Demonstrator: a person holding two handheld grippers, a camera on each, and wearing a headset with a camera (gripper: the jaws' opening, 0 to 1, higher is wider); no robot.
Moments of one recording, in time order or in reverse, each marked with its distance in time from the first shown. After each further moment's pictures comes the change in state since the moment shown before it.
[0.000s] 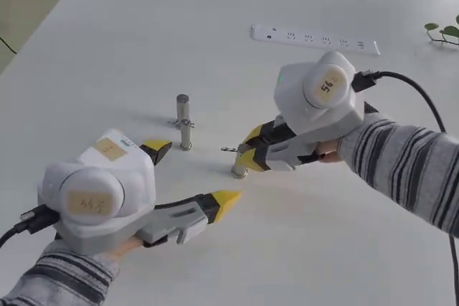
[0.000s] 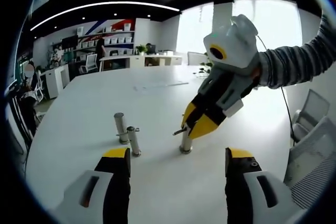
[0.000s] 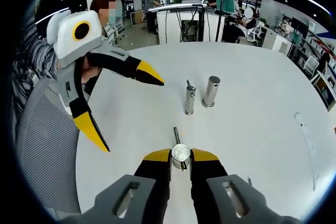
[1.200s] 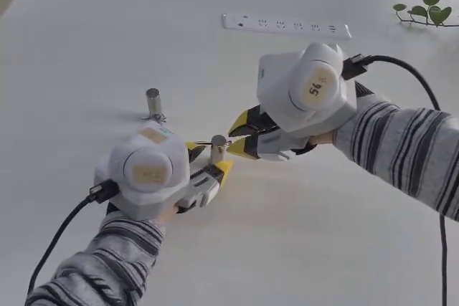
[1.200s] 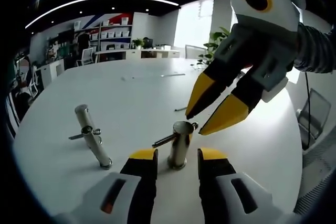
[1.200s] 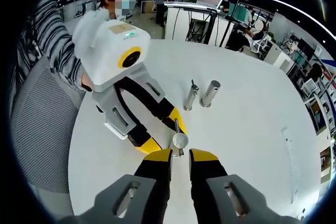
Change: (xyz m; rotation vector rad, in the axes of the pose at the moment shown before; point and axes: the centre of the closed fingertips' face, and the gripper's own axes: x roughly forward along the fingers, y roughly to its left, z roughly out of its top) left arm 0.074 -0.015 -0.016 -0.018 0.040 -0.030; right arm -0.022 0.000 -0.005 -0.172 0.032 -0.062
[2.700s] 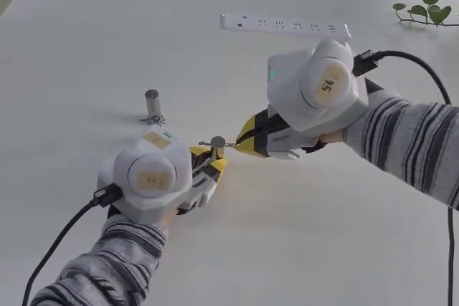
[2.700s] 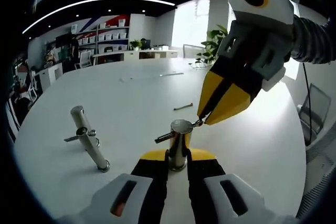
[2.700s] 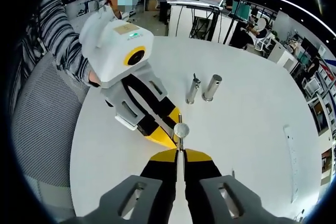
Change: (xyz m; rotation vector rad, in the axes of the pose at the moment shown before) left arm 0.009 -0.001 -0.004 0.035 -0.002 -0.001; right arm -0.005 -0.001 -0.014 -0.012 0.026 0.028
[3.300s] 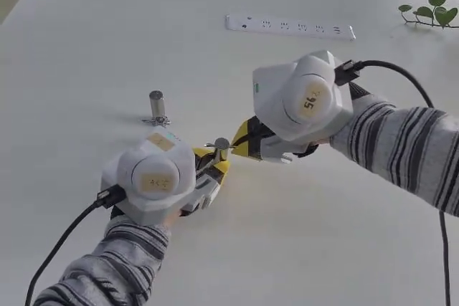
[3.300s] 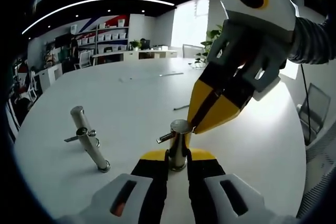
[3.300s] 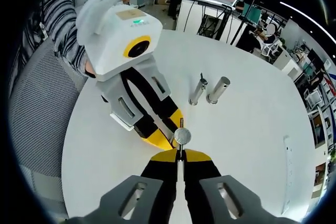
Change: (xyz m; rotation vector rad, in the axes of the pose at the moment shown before) left arm 0.000 0.000 0.000 0.005 -0.001 -0.001; right arm 0.014 -0.001 0.003 -0.088 0.033 0.002
